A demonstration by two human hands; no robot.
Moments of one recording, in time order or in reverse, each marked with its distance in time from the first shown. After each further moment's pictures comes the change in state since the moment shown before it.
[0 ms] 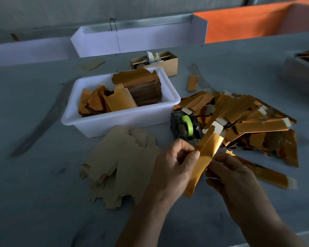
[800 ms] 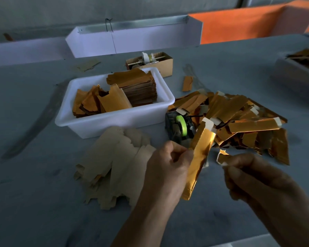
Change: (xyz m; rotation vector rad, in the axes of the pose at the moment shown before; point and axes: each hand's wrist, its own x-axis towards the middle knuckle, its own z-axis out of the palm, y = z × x) left_hand -0.008 0.031 0.002 -0.033 0.103 -0.285; right_hand -0.030 -0.026 -0.050 -0.142 -0.315 -0.226
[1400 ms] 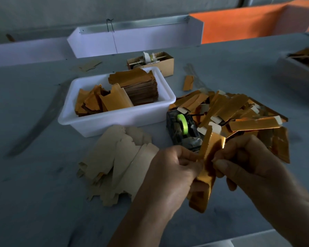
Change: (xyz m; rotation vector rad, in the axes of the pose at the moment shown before) left_hand -0.019 0.018 -0.011 -0.182 -0.235 -0.131; right_hand 0.007 -0.020 0.020 -0.296 0.055 -0.231
